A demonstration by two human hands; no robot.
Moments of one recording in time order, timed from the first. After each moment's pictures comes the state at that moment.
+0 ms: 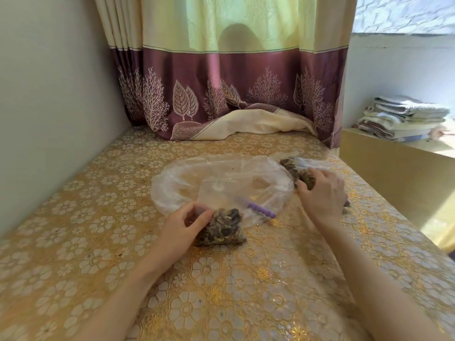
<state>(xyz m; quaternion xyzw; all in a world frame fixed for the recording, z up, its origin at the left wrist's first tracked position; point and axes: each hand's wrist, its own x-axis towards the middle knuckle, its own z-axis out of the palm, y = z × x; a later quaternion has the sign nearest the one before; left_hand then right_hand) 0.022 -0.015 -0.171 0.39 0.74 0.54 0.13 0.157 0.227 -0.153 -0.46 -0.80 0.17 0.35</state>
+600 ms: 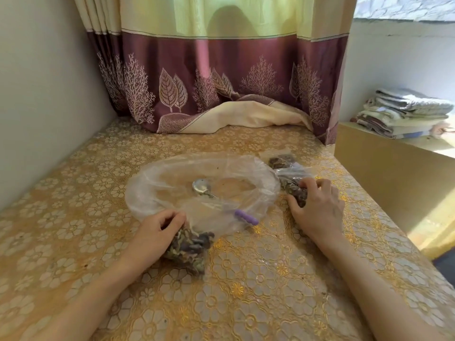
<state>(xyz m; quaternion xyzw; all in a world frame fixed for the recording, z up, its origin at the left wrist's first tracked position) 0.020 -0.001 -0.165 0.32 0.80 0.49 0.11 0.178 0.254 -0.168 -0.40 -0.87 0.06 0.29</state>
